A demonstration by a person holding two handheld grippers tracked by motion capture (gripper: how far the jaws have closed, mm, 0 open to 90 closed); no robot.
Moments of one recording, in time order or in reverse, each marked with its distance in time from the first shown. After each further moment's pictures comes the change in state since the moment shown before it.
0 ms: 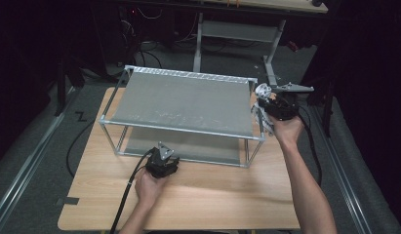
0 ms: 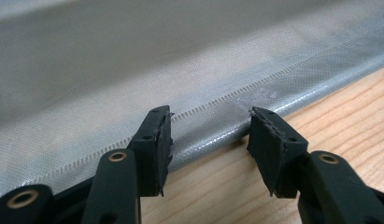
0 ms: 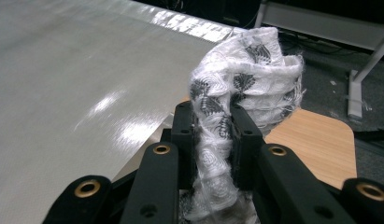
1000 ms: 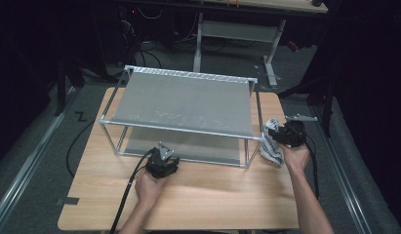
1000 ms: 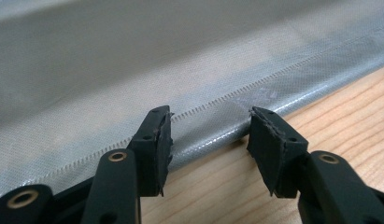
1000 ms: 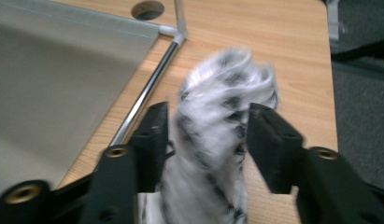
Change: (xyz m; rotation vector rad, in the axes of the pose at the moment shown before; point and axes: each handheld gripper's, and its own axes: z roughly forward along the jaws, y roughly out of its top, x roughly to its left) left arm -0.001 0.000 0.000 0.001 0.003 0.003; right arm -0.044 -0.106 0.015 0.182 -0.114 0.129
